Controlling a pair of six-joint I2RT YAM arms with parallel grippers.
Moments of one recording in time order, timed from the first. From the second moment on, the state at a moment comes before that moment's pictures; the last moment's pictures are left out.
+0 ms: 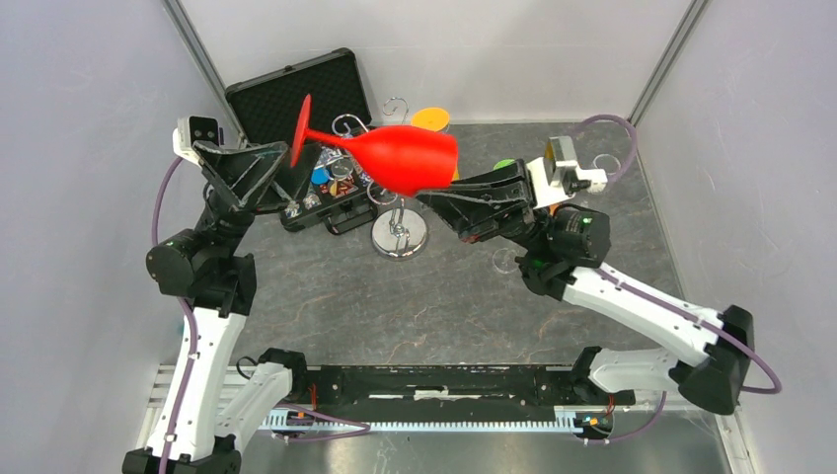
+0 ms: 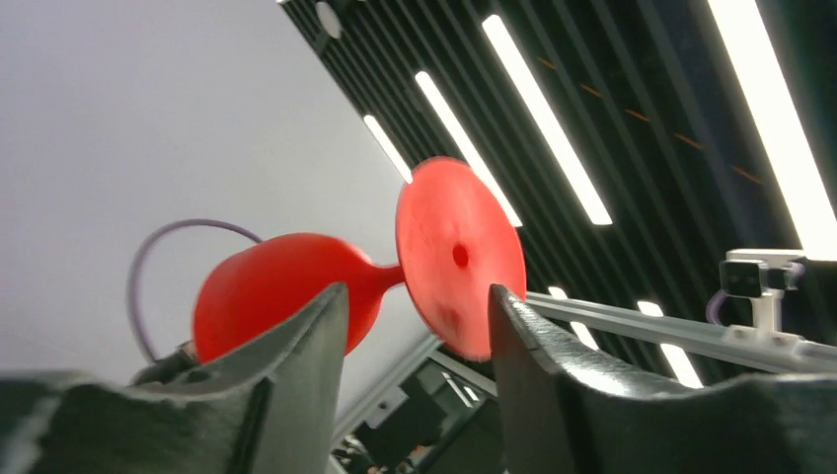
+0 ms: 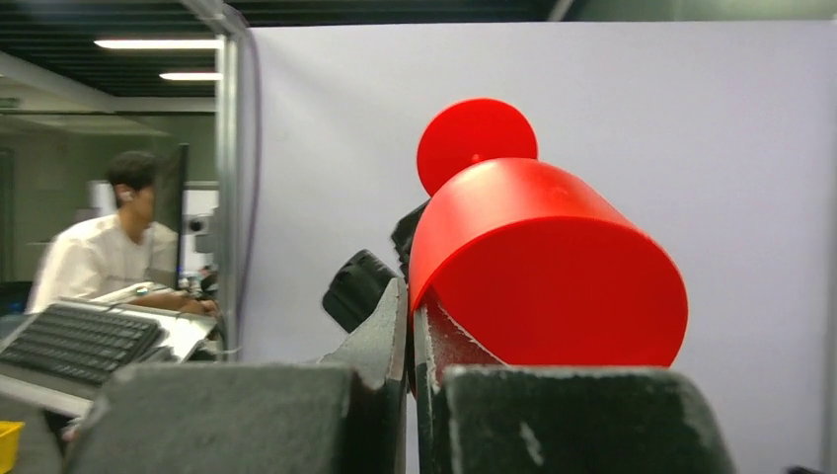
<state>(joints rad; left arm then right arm) -0.15 0.81 1.05 0.74 0.54 -1.98 0.95 1.25 1.10 1.18 -0.46 0.56</state>
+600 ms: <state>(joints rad) -0.15 0.78 1.17 0.34 0.64 -1.23 0.95 0.77 1.10 0.07 0.38 0.04</state>
